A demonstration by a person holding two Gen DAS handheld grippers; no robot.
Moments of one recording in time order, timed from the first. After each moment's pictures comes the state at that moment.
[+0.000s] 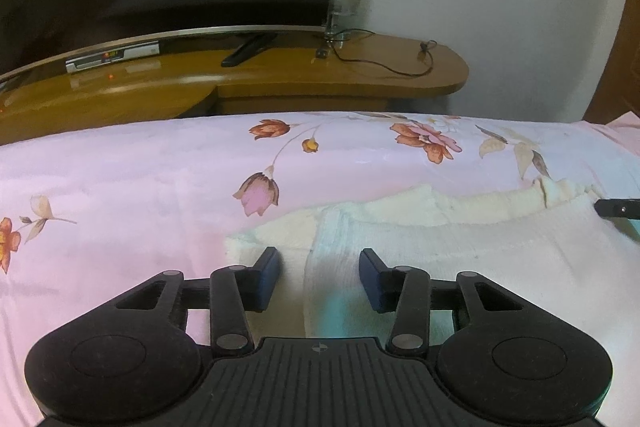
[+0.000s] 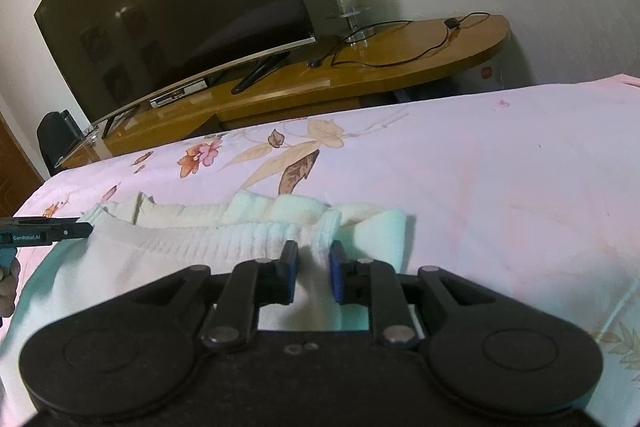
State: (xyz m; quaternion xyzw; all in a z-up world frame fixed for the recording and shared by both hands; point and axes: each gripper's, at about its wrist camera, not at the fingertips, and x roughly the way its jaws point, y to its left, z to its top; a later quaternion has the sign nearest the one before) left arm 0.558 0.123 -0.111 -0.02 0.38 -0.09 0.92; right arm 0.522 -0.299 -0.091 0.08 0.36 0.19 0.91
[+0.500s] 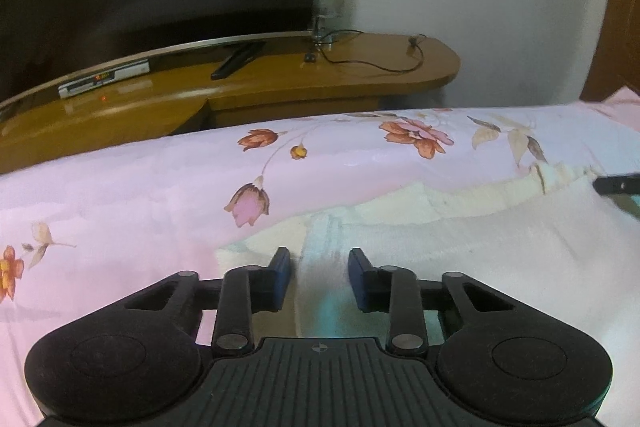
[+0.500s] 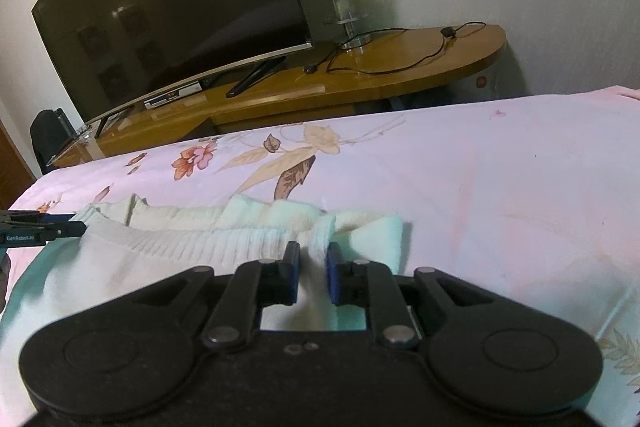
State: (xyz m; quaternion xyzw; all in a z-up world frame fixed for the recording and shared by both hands) left arm 0.556 0.110 -0.106 0.03 0.37 -0.10 0.93; right arm 0.521 -0.297 -0.090 0.07 0.35 0.18 0.92
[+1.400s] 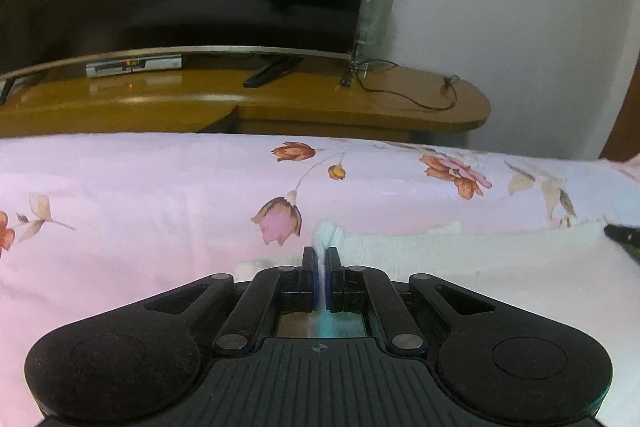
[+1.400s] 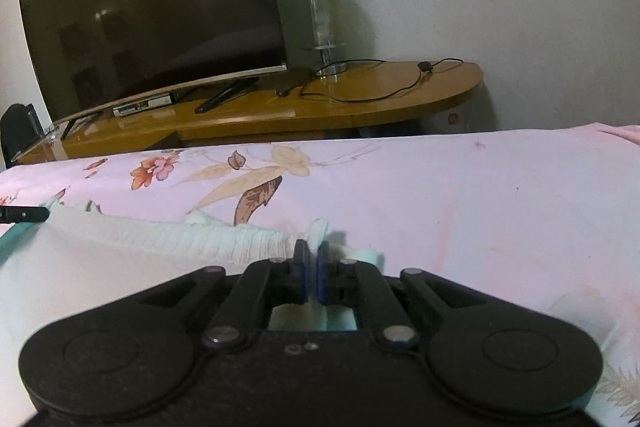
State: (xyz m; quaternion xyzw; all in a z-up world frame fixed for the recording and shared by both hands) left arm 0.568 0.127 -0.125 -0.04 0.33 -0.05 0.94; right arm 0.534 -0.285 -0.107 0.02 0.31 0.13 0.94
